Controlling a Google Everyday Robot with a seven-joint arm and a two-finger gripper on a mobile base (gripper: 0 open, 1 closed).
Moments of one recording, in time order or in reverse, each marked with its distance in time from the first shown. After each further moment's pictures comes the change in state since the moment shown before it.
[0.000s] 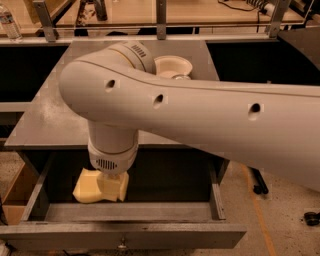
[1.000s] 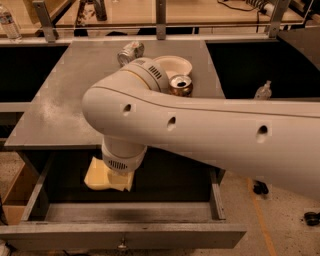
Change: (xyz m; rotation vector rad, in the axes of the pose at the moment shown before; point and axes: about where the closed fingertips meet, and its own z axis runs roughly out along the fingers) arm 0.006 -0.038 0.022 0.139 -0.066 0.034
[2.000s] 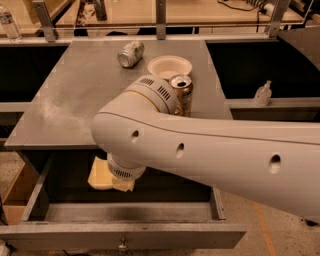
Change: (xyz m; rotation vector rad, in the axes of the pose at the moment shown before) arm 0.005 -0.005 0.011 0.093 -0.051 -0.018
